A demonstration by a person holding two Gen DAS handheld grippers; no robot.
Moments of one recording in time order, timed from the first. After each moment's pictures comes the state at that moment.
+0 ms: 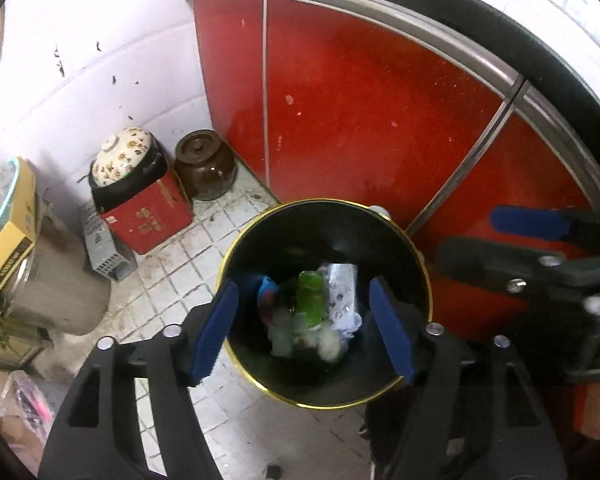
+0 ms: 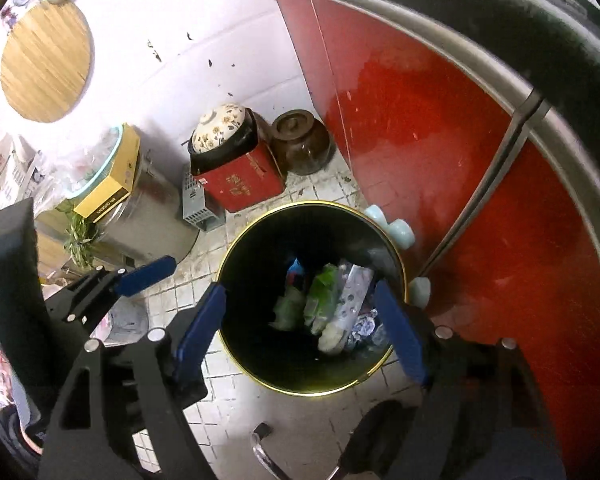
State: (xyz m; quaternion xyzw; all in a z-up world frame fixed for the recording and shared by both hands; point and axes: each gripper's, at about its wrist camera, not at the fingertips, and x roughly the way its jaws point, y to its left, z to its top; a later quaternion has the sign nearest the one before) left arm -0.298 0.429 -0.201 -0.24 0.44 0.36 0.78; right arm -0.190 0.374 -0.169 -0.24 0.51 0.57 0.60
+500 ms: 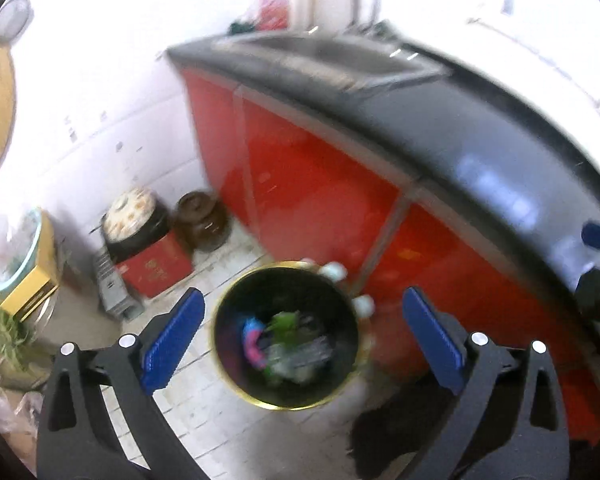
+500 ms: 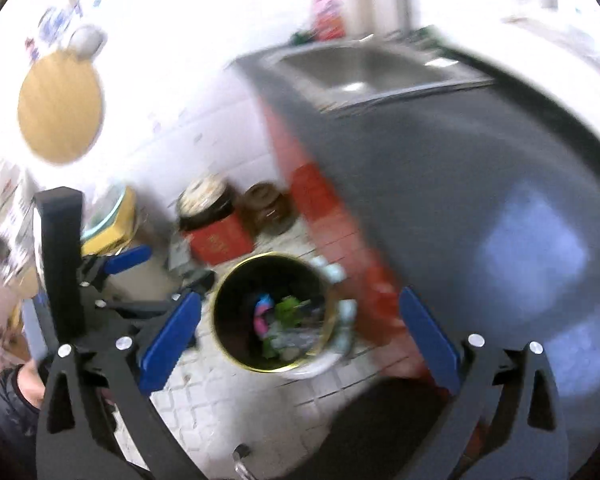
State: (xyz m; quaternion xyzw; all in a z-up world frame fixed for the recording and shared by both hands) left arm -0.268 0.366 -0.061 -0.20 0.37 0.35 0.83; right arm -0.145 0.216 0.002 -0.17 0.40 0.51 0.74
